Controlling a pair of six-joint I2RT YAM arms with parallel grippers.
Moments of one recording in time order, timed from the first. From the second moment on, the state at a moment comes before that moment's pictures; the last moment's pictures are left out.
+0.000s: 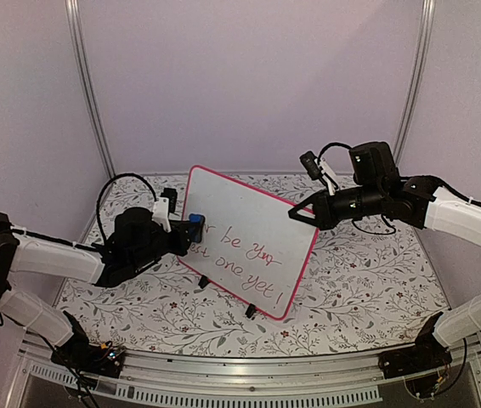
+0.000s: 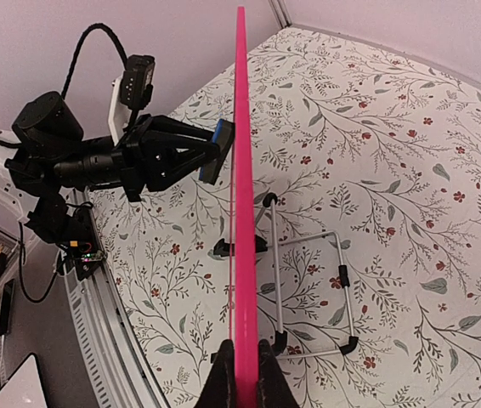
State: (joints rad) left arm -0.72 1.41 0.52 0.61 -0.12 -0.36; right arm 0.72 1.32 1.11 -0.34 -0.43 0.20
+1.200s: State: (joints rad) left arm -0.75 1.45 0.41 0.71 -0.13 -0.42; right arm 0.72 1.32 1.11 -0.34 -0.43 0.21
